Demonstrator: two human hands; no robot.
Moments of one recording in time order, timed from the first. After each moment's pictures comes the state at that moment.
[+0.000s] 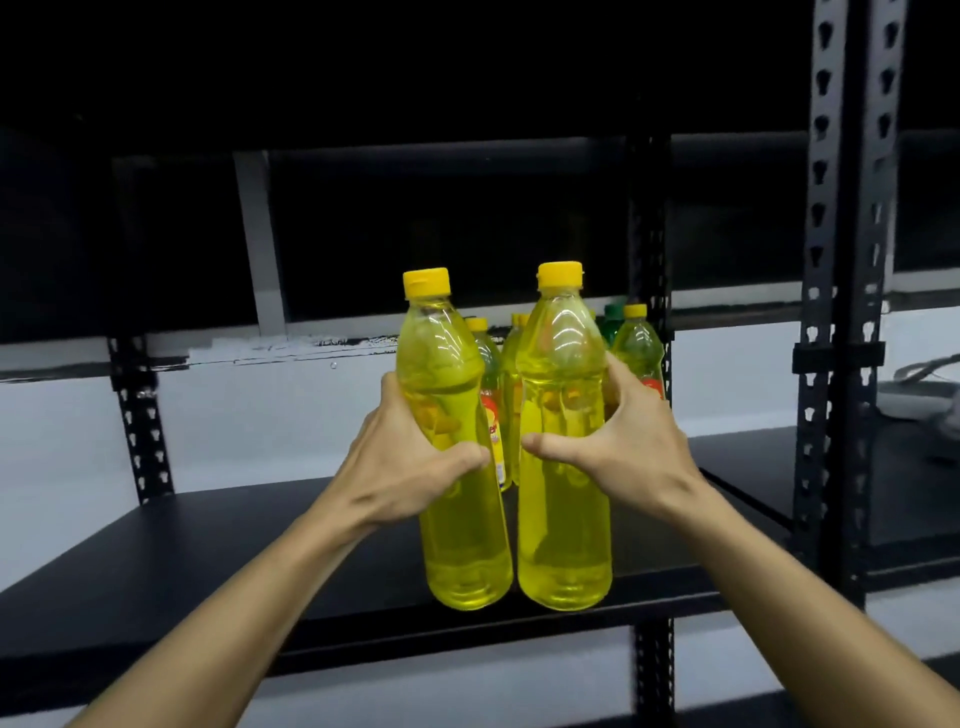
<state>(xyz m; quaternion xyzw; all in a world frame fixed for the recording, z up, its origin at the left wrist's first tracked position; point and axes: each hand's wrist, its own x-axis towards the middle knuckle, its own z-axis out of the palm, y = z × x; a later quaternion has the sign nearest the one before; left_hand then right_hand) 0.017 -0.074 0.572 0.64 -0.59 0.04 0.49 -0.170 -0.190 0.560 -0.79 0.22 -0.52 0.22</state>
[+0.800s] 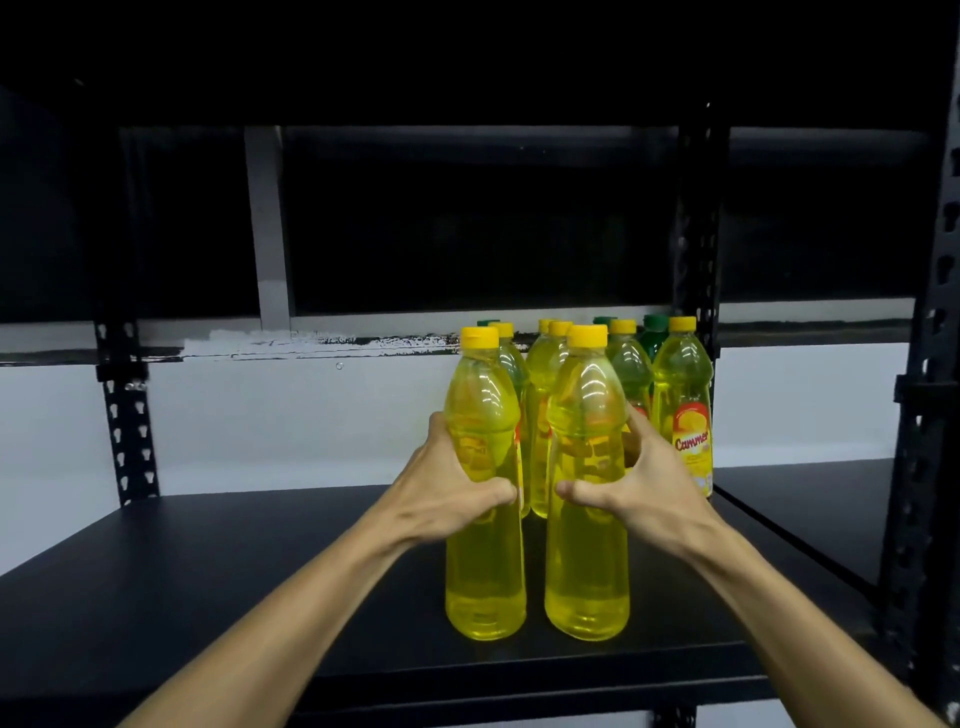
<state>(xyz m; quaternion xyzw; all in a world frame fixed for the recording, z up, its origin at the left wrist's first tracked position) 0.075 -0.164 0.542 0.67 -0.59 -0.04 0.44 -0.126 -0.270 0.537 -0.80 0.23 -0.46 0.30</state>
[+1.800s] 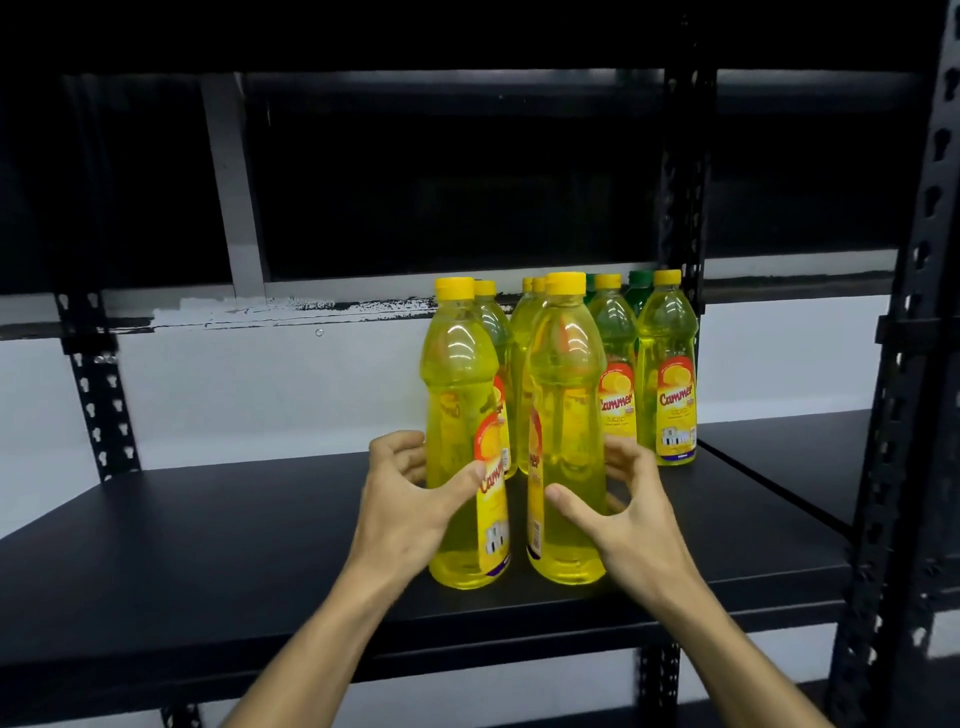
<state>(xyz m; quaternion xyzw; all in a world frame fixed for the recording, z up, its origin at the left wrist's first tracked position) 0.053 -0.143 0.482 0.61 -0.43 -0.08 0.66 -0.124 -0.243 0.461 -0.71 0.27 -0.50 0.41</state>
